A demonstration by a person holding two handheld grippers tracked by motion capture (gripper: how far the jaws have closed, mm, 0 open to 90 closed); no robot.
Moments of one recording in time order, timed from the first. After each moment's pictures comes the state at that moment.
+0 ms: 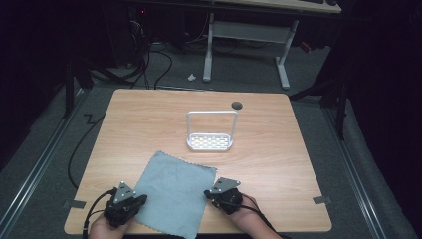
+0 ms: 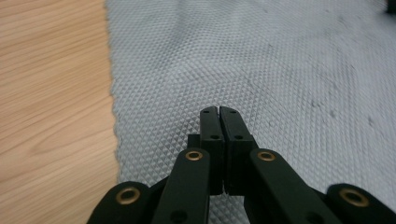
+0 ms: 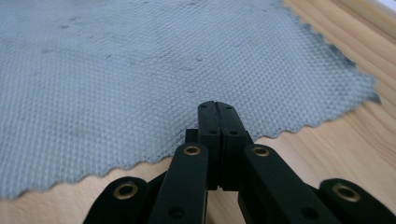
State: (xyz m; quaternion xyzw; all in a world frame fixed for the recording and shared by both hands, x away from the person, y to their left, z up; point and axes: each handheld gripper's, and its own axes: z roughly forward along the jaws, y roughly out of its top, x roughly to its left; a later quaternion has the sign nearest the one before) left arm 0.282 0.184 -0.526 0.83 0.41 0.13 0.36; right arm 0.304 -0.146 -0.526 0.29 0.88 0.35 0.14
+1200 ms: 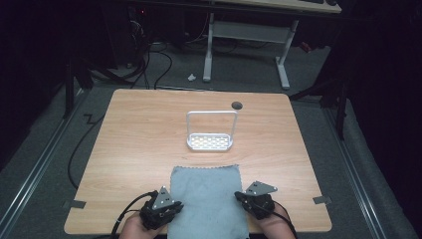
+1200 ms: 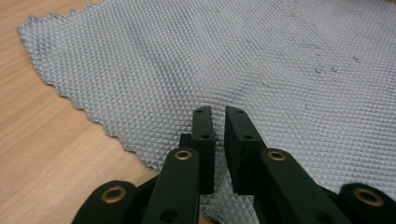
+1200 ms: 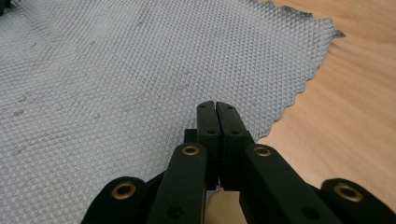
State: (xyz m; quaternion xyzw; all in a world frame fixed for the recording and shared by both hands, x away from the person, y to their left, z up) left arm 0.274 0.103 -0.526 0.88 0.28 0.07 0.38; right arm 0.276 -0.229 -0.524 0.38 0.84 0.34 0.17
